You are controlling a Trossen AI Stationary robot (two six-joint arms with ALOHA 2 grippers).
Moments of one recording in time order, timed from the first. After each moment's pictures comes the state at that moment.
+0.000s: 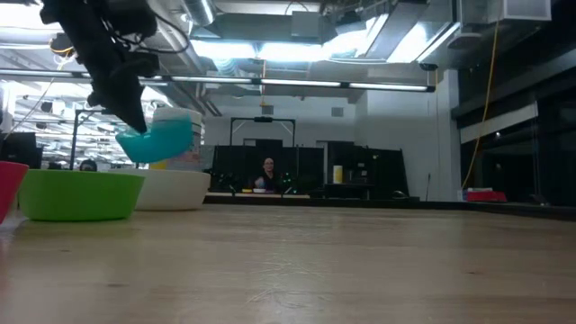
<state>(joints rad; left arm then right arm) 0.59 0.83 0.68 -0.81 -0.10 -0.24 0.10 1.41 2.07 -1.19 -0.06 0.17</state>
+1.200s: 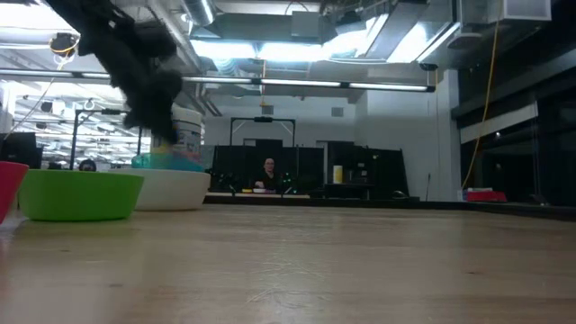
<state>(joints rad) 0.77 1.04 0.68 -0.55 0.21 -0.14 0.13 1.36 2.07 -1.29 0.01 0.23</state>
